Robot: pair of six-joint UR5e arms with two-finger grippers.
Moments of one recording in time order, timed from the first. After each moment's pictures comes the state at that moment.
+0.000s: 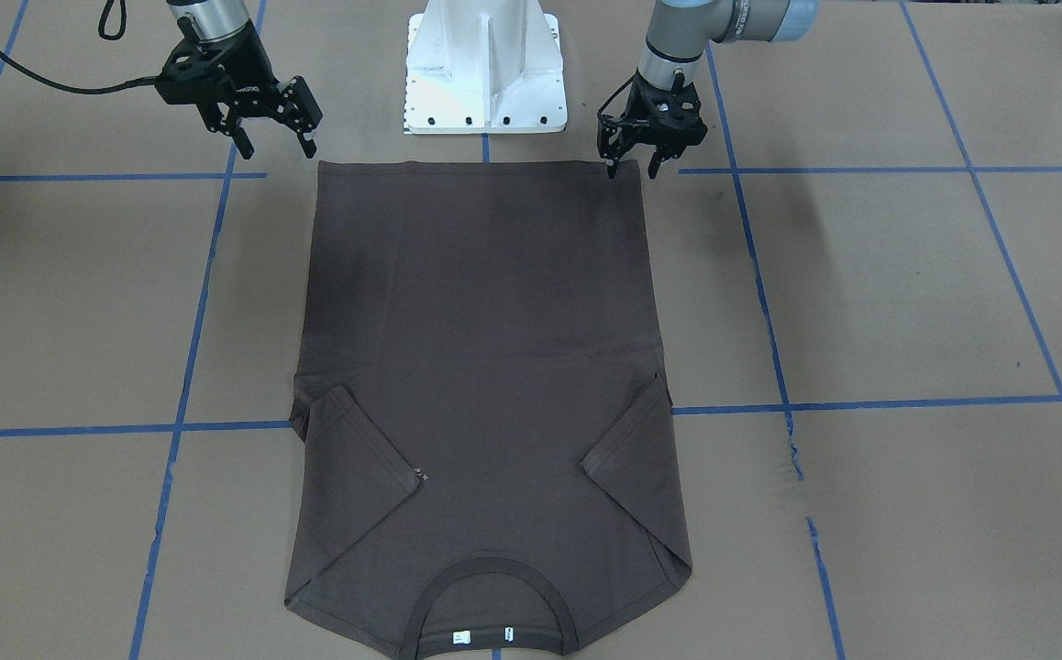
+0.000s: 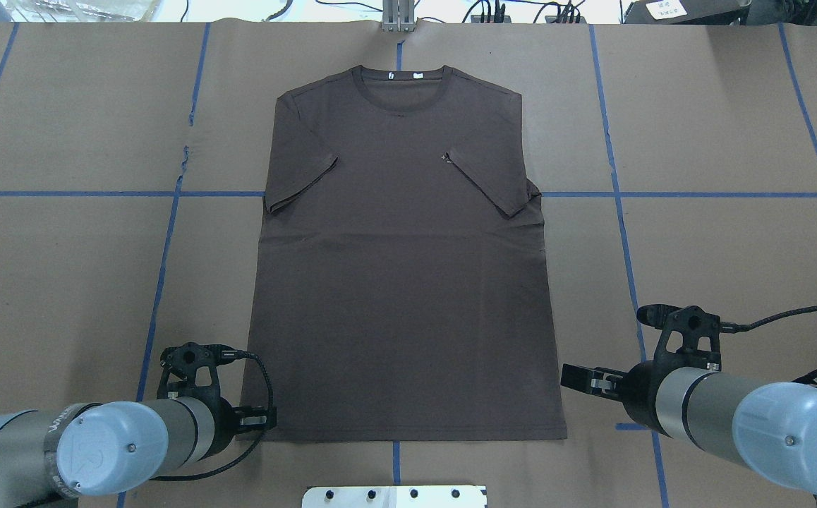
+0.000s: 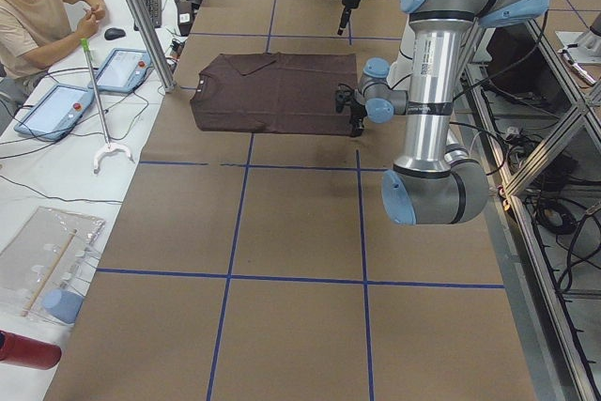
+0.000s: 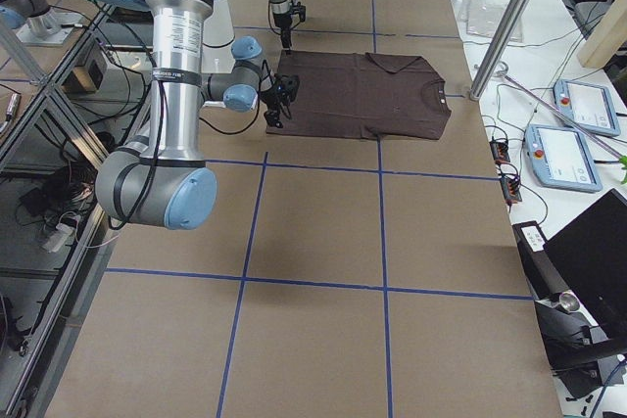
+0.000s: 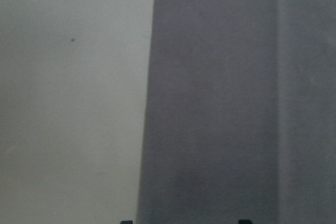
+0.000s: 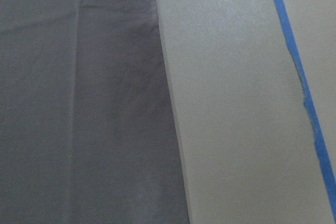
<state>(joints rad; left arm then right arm) -0.14 -1.70 -2.04 -1.88 -1.53 -1.52 0.20 -1.69 2.28 -1.22 1.46 1.61</state>
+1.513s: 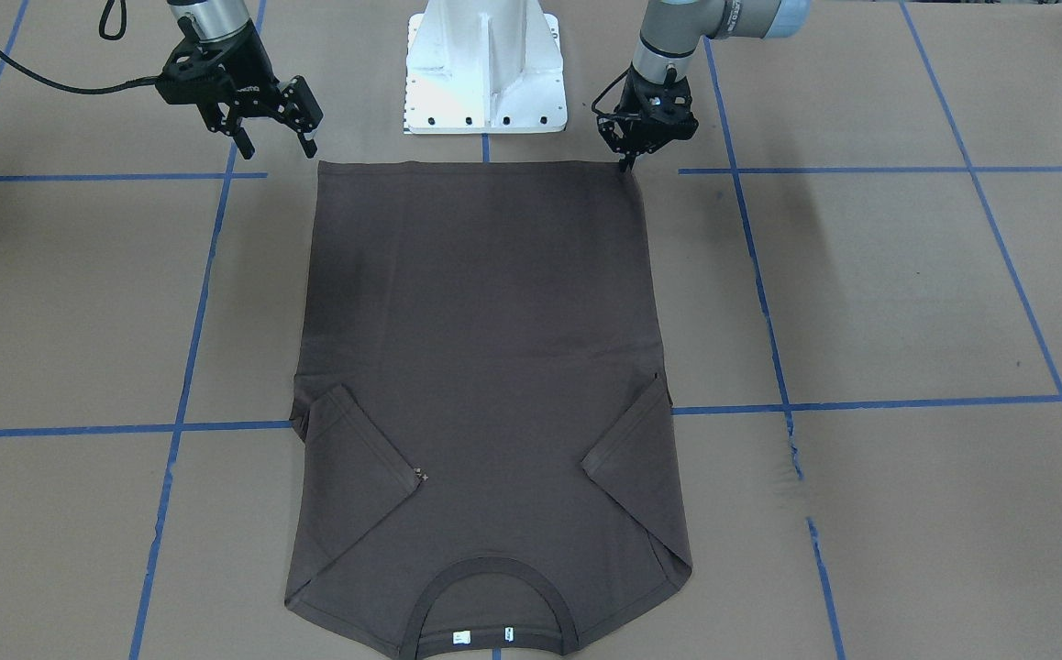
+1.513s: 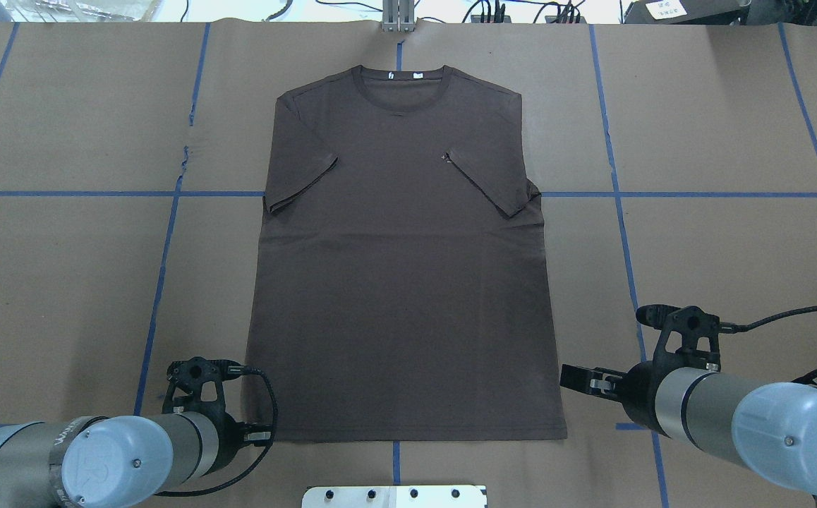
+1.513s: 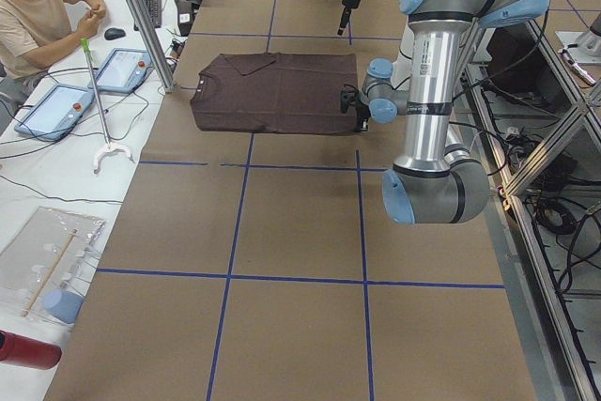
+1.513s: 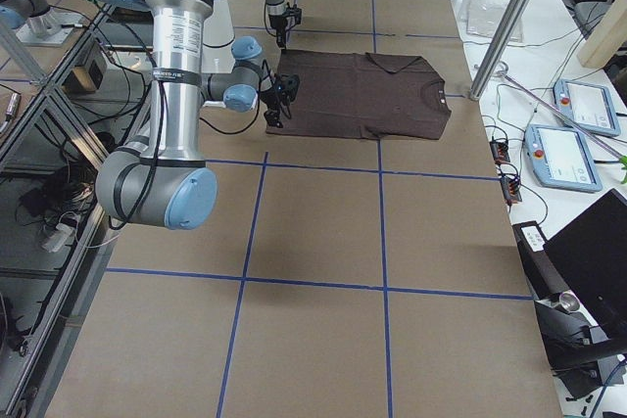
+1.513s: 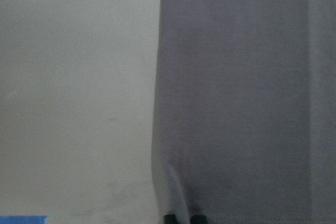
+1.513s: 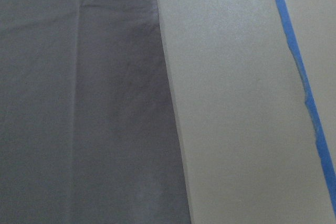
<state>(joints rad) -0.11 -1.70 -2.04 -1.88 -1.54 -1.52 0.19 -1.69 2.28 -1.22 1.46 1.62</state>
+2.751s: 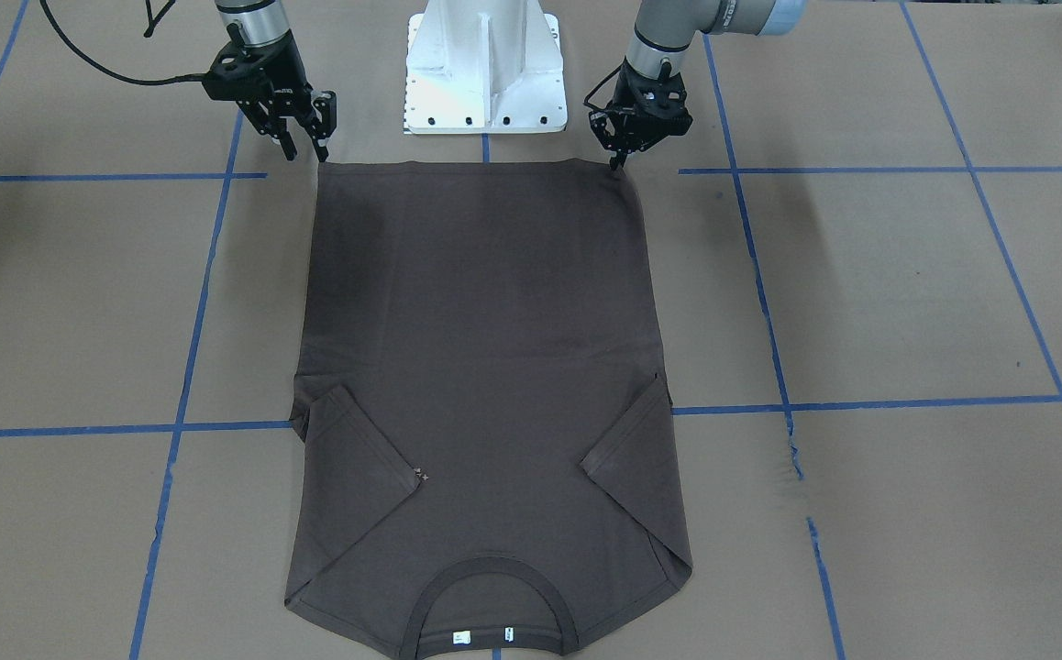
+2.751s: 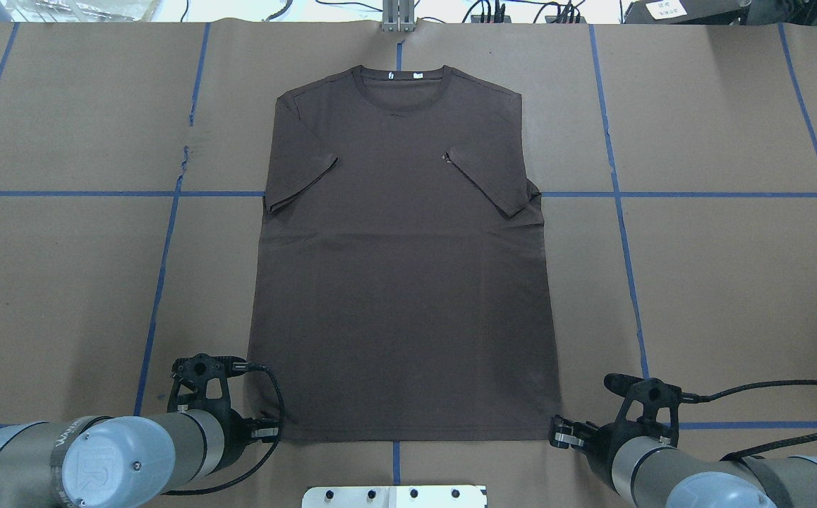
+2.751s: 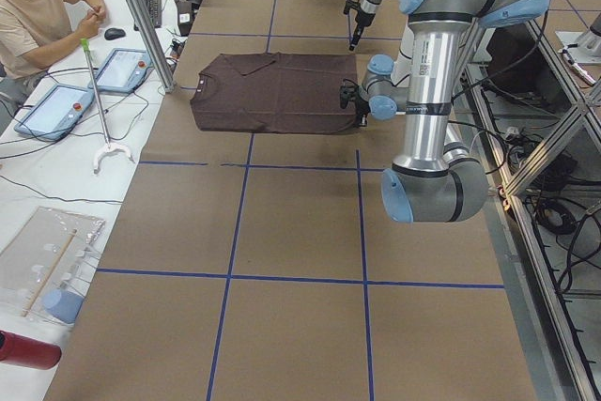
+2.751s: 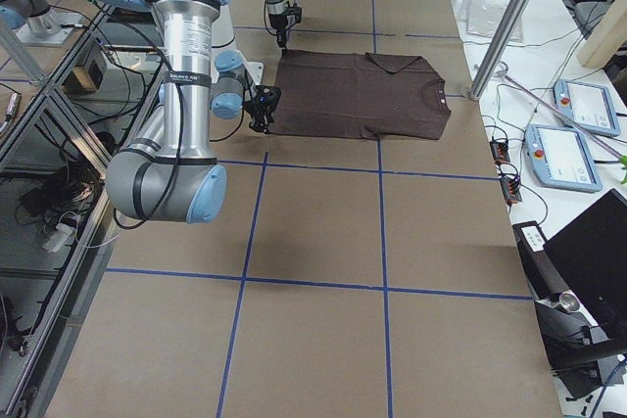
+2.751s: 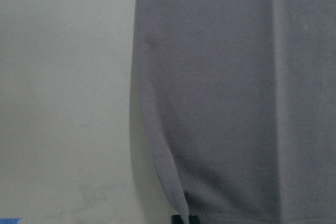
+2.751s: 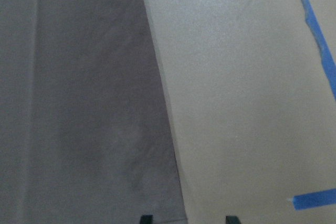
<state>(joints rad) -0.11 -1.72 -2.04 -1.89 -1.51 -1.53 -0.01 -1.64 2.16 -1.23 1.27 1.79</state>
